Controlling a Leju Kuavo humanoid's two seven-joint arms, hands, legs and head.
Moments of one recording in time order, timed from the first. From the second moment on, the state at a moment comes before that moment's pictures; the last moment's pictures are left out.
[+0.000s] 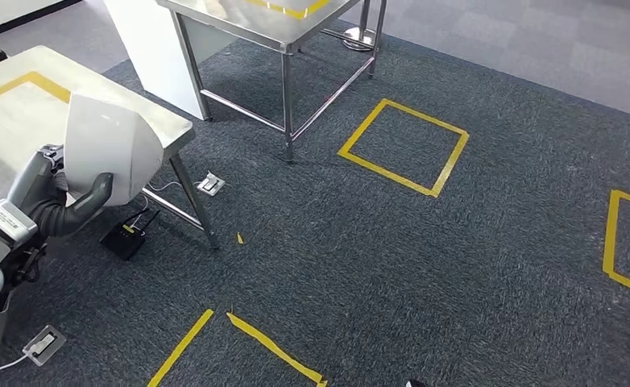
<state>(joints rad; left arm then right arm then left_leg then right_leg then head) -0.36 0.47 -0.13 -1.64 0.02 -0.37 -0.42 -0.05 0.08 0.38 -0.16 -0.51 -0.02 0.05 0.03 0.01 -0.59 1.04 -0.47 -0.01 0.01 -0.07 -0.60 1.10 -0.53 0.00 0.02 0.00</state>
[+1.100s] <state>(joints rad) -0.32 0.48 -0.11 -1.63 0.05 -0.35 -0.44 -0.05 0.08 0.39 -0.16 -0.49 -0.03 0.05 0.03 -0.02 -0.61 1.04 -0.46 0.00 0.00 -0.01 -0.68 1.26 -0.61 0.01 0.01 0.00</state>
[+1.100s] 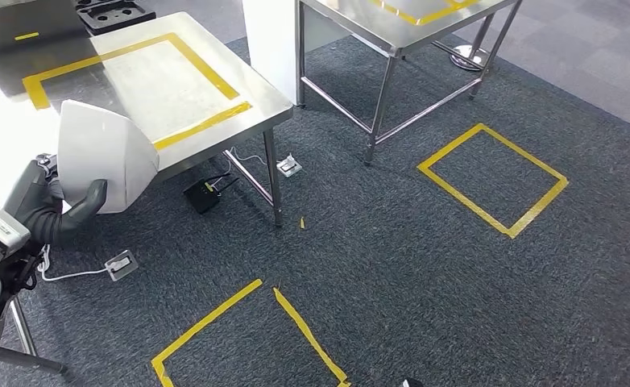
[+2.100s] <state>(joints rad) -0.38 0.48 -0.12 -1.60 0.07 -0.35 -0.39 -0.05 0.07 0.40 -0.16 -0.50 -0.02 0.05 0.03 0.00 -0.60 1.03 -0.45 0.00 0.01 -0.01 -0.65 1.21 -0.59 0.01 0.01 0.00</state>
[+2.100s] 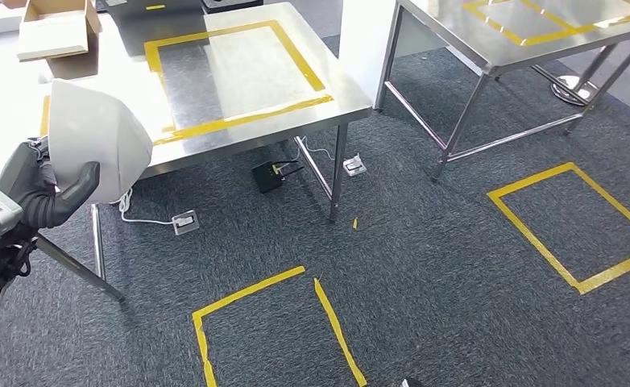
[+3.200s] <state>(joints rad) -0.42 0.48 -0.16 -1.57 0.09 -0.30 -0.38 -0.05 0.07 0.40 -0.16 -0.53 -0.04 0.05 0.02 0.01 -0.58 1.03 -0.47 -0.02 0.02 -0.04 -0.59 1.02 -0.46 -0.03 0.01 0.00</state>
